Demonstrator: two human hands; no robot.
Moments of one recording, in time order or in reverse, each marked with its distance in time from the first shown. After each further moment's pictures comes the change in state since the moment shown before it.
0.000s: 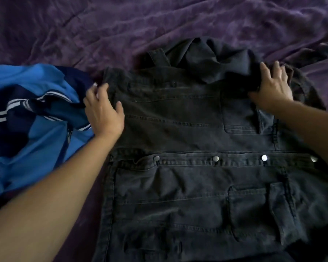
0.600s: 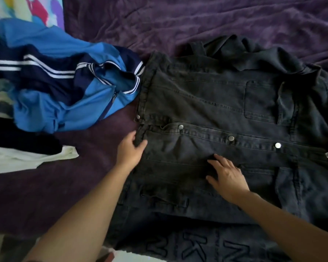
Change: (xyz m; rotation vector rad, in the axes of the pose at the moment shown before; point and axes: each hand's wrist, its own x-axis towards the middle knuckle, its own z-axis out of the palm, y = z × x) left_hand -0.193 -0.085 -0.037 -0.275 -0.378 -0.470; right_hand -0.282 -0.041 0.116 -0.015 -0.395 -0.433
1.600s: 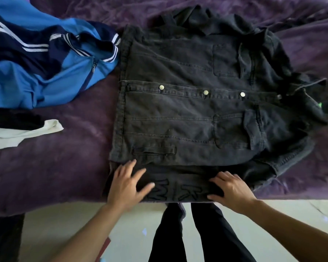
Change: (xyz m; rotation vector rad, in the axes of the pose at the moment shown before) left_hand -0.196 -0.124 0.012 0.613 -0.217 0.622; right_hand -0.194 0.011 0.076 -0.164 -0.027 -0.075
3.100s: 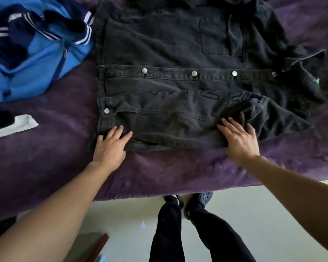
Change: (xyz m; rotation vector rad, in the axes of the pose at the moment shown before) left_hand 0.098 -0.018 -0.003 0.365 -0.151 -0.034; right_hand 0.056 0.065 -0.013 -0.102 0.295 0.244
